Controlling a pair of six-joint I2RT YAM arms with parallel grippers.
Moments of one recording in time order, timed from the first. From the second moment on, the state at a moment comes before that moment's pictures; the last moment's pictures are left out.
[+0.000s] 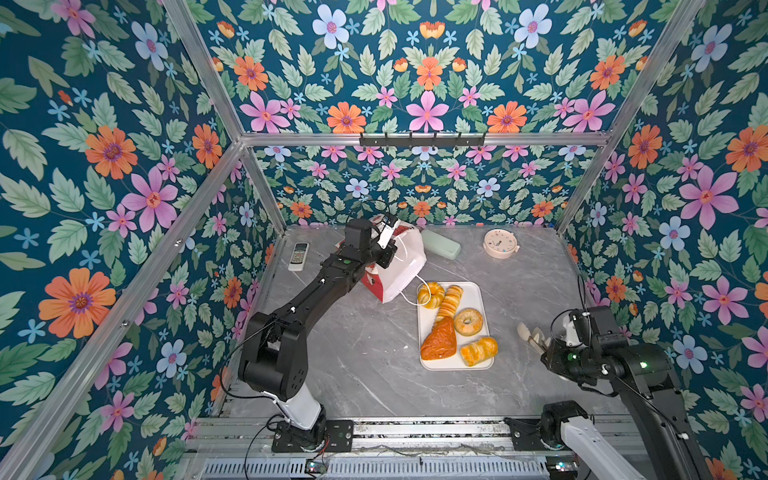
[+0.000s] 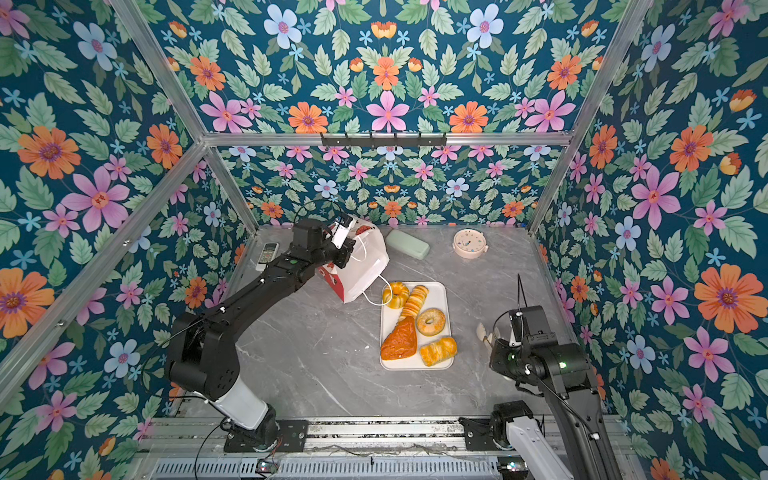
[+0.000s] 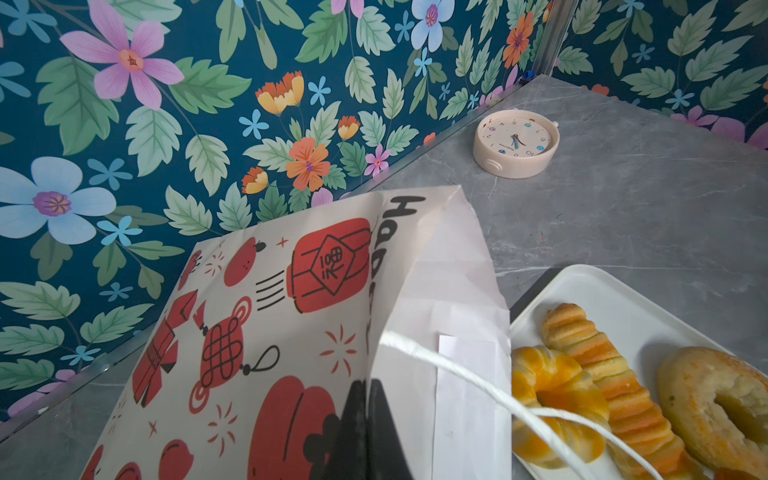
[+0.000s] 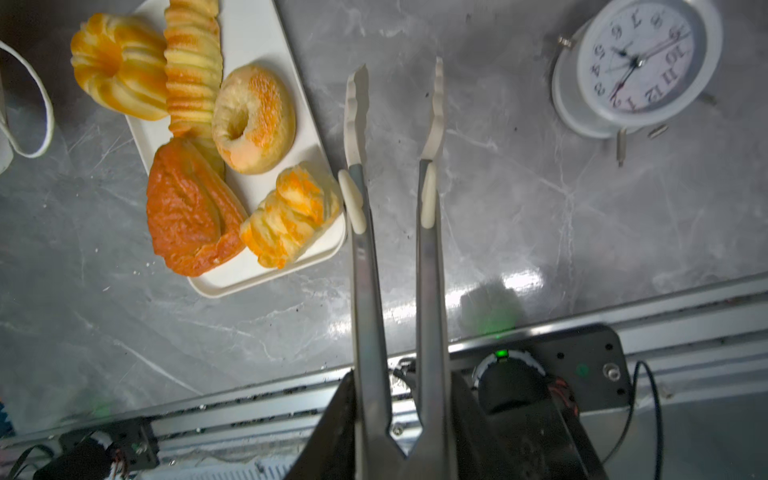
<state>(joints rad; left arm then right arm) -0.40 1.65 1.29 -0.08 0.22 0.25 0.14 0.74 1.02 -1.43 -0.05 0.50</state>
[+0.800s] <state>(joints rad) -0.40 1.65 1.29 -0.08 0.22 0.25 0.14 1.32 0.85 -0.83 0.21 0.52</state>
